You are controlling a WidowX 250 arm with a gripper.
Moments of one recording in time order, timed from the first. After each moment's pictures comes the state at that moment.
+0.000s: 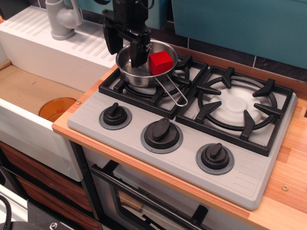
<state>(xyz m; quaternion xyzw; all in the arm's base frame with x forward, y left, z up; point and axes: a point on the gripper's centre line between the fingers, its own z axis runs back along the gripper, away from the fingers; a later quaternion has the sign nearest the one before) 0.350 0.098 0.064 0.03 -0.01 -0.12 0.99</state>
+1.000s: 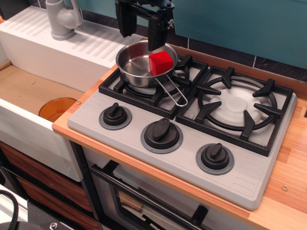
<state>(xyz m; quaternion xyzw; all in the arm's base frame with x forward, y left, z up) 0.334 0.059 0.112 0.02 0.02 -0.10 0.99</state>
